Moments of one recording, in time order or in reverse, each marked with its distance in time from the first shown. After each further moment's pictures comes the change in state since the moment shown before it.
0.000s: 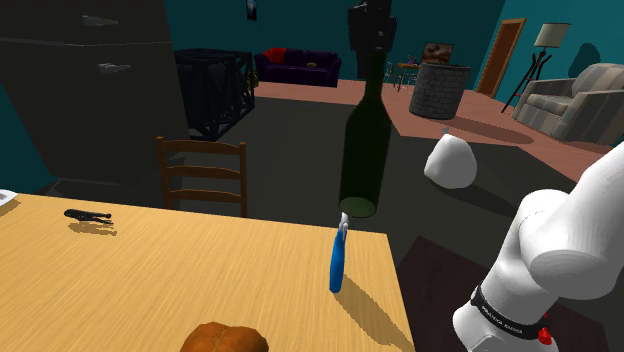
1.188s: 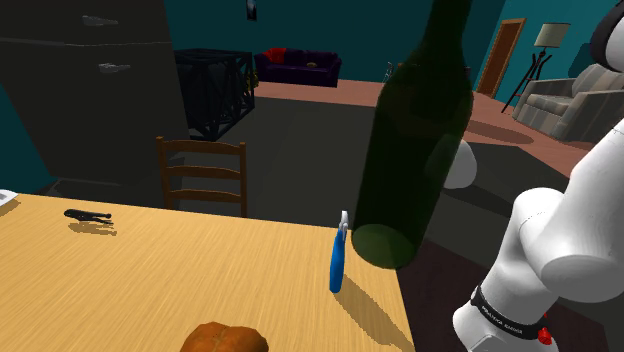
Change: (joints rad) arm 0.129 0.113 0.322 0.434 0.117 -0.261 0.542
